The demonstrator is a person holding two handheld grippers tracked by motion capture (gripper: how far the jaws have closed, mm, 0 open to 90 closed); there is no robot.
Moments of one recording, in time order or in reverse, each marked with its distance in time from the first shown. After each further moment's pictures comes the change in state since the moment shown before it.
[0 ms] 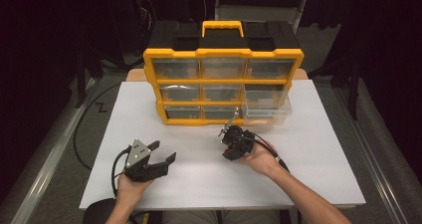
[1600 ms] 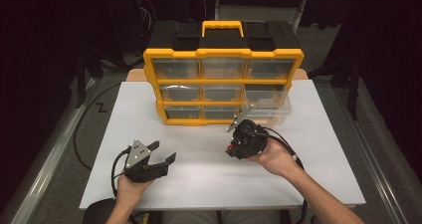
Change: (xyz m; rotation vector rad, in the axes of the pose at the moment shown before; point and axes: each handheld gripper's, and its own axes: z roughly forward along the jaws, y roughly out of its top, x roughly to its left) left arm -0.001 0.000 0.000 0.000 0.006 0.004; right arm 0.012 -0.009 -0.075 -0.137 0.056 -0.034
